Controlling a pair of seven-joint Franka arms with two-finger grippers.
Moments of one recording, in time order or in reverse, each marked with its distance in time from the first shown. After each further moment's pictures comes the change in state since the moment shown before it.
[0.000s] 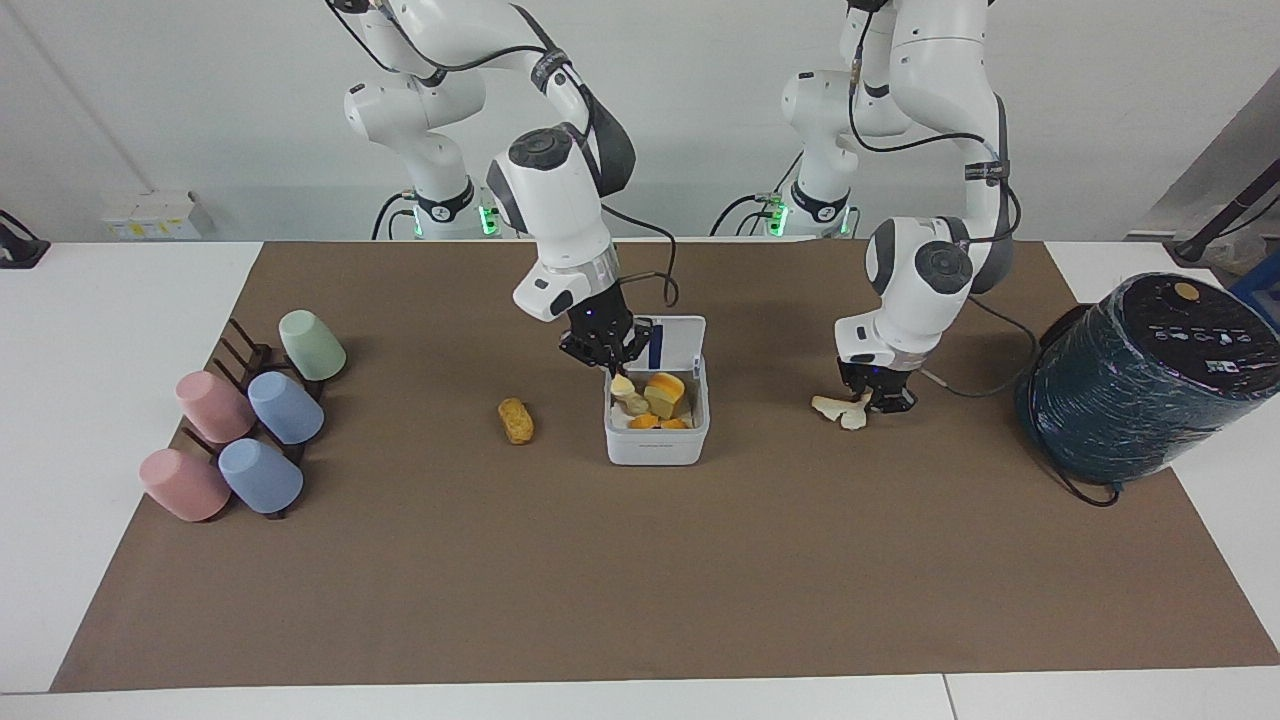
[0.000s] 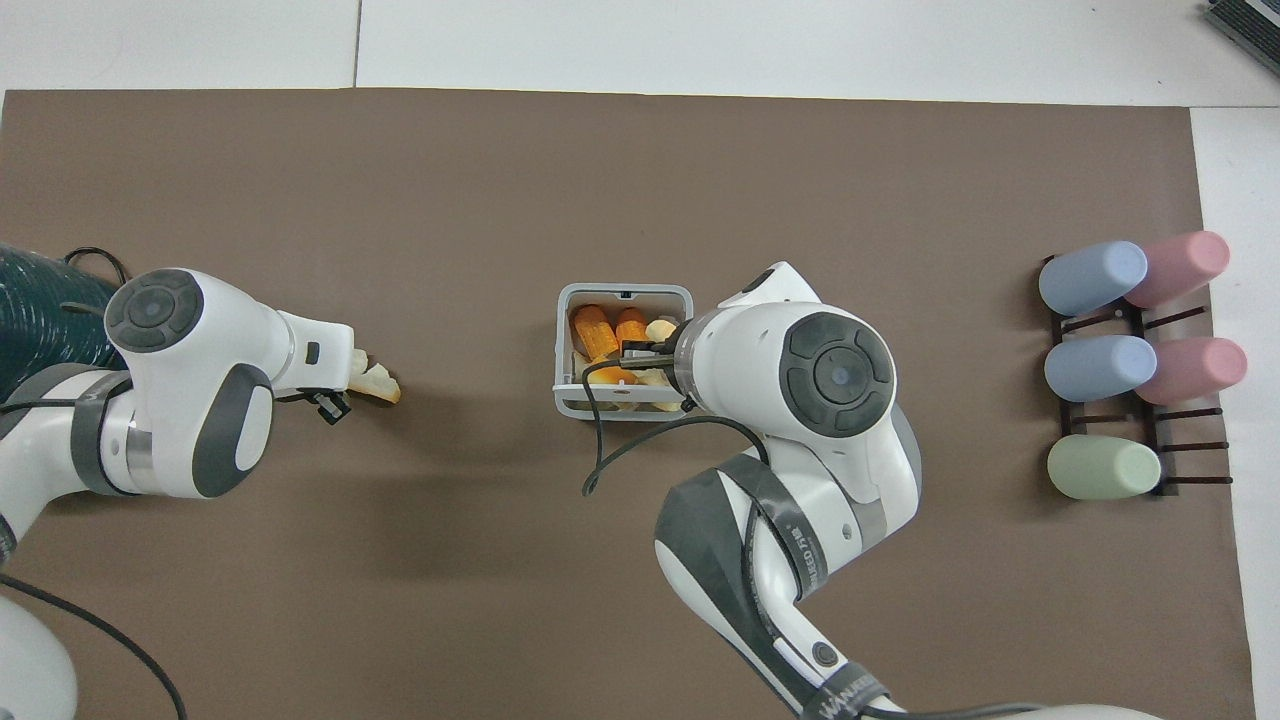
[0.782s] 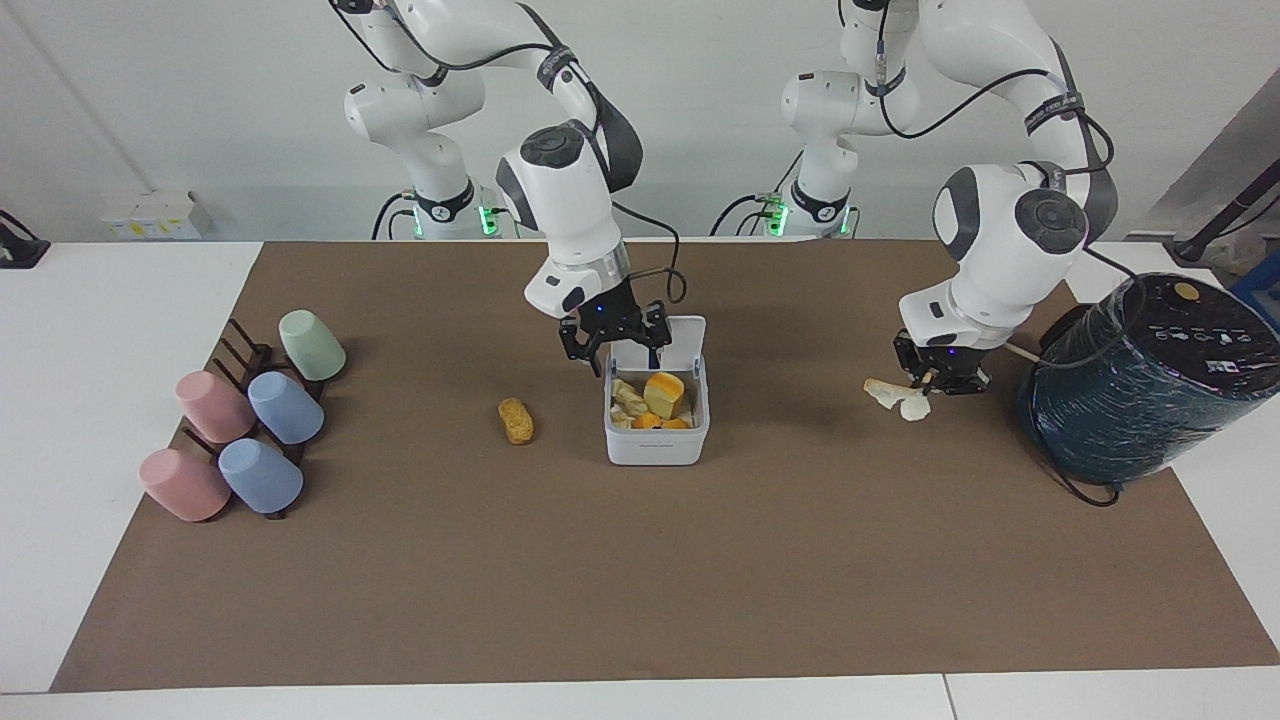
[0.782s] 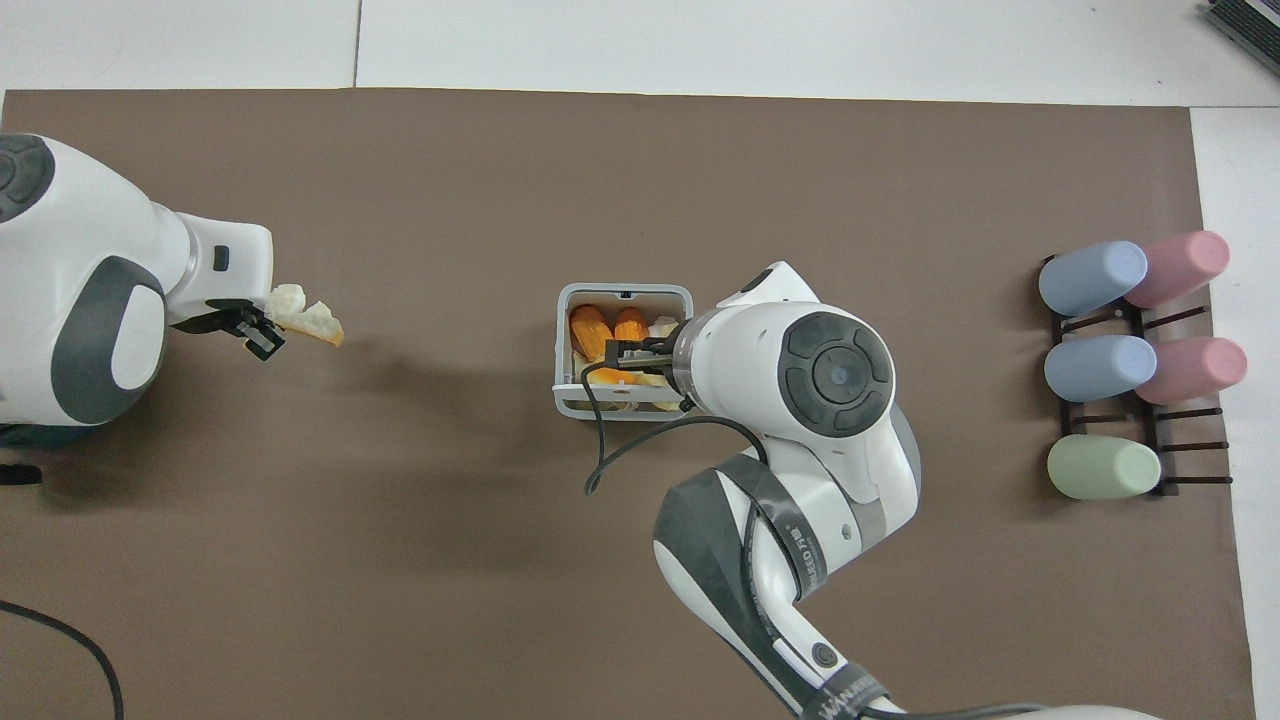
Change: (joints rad) left arm 0.000 -0.010 -0.019 0.387 -0.025 -0.397 -0.350; right arm -0.044 0.000 -0.010 0.003 -0.001 -0.007 -0.017
